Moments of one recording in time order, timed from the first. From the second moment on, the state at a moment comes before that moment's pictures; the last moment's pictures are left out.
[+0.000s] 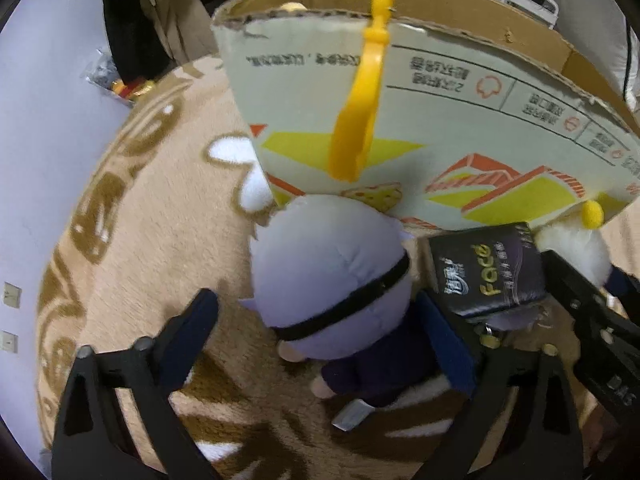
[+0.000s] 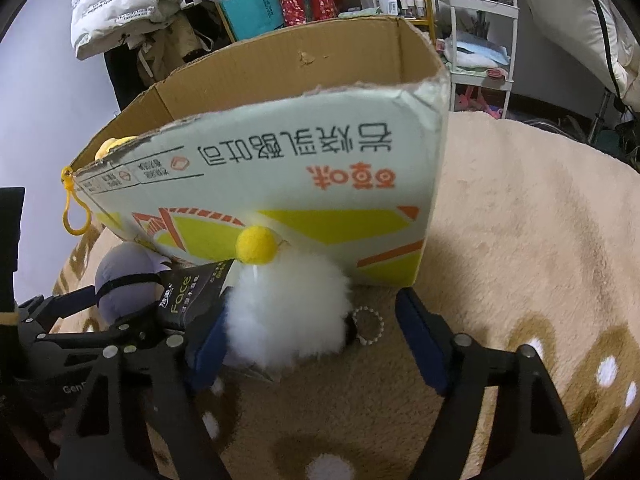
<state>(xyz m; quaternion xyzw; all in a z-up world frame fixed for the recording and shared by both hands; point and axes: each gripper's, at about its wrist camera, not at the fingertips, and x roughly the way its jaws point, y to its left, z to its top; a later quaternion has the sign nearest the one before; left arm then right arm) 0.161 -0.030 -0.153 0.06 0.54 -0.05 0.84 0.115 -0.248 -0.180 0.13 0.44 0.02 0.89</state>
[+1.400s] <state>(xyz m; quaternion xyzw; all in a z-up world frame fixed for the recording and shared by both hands) 0.091 -0.038 -0.087 0.07 0.45 -0.04 0.89 0.070 -0.244 -0.125 0.09 0.37 0.03 0.92</state>
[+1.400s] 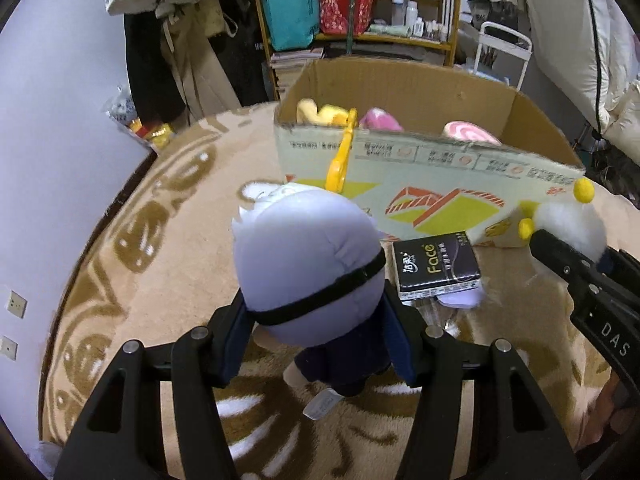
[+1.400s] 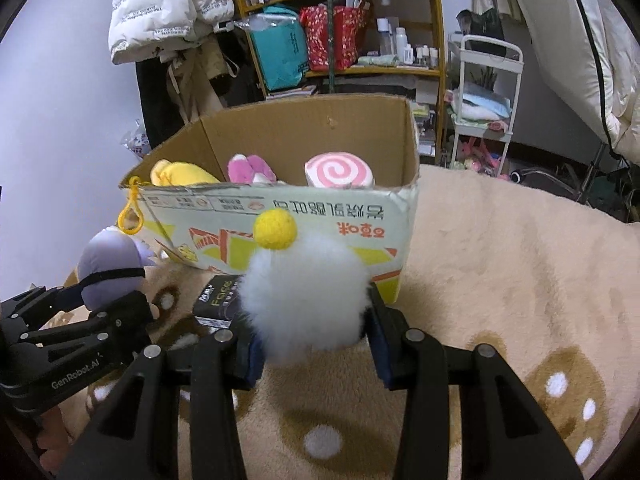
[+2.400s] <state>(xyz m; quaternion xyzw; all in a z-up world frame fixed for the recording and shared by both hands) 0.060 -0.036 0.010 0.09 0.21 -0.06 0.97 0.049 -0.243 -0.050 0.06 0.24 0.04 0.97</state>
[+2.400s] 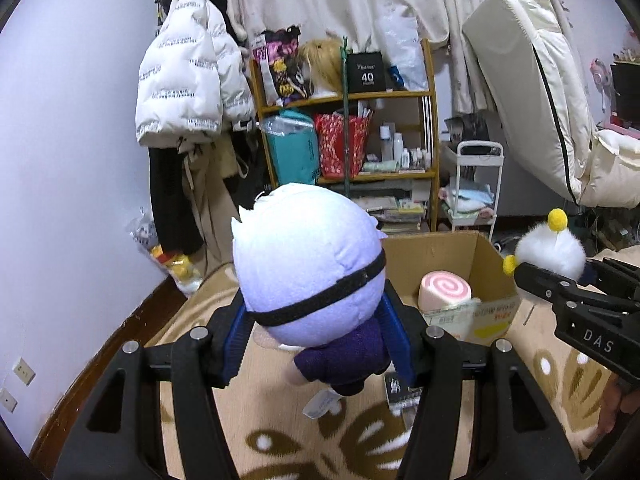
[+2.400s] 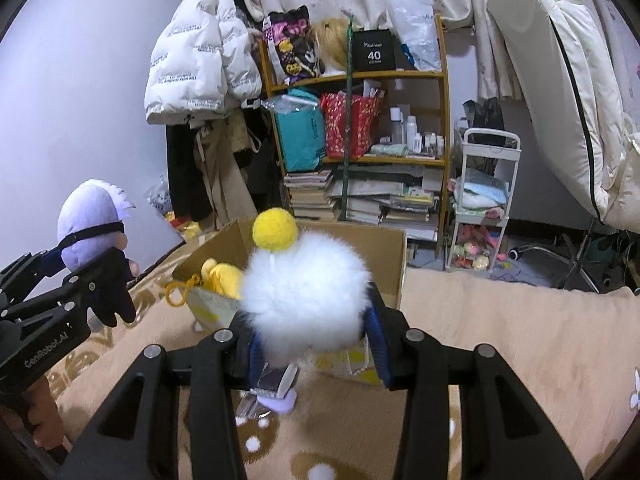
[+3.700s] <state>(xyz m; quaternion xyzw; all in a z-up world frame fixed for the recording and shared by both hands) 0.161 -0.080 -0.032 0.09 0.26 -0.10 0.95 0.121 -0.264 -0.080 0.09 0.26 0.04 0.96</state>
